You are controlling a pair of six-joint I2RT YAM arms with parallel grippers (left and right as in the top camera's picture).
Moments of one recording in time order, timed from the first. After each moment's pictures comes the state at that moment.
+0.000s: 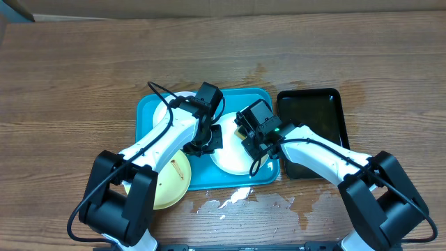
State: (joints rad) left arm -0.44 1.80 1.18 -0.90 0.11 -0.54; right arm 0.63 1.78 1.03 -0.48 0.00 -0.02
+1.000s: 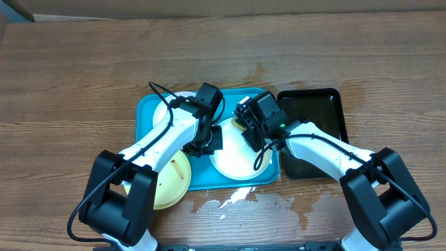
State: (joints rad) left arm -0.44 1.80 1.18 -0.91 0.12 -0.52; right arm 0.57 1.79 1.02 -0.33 -0.07 -0.12
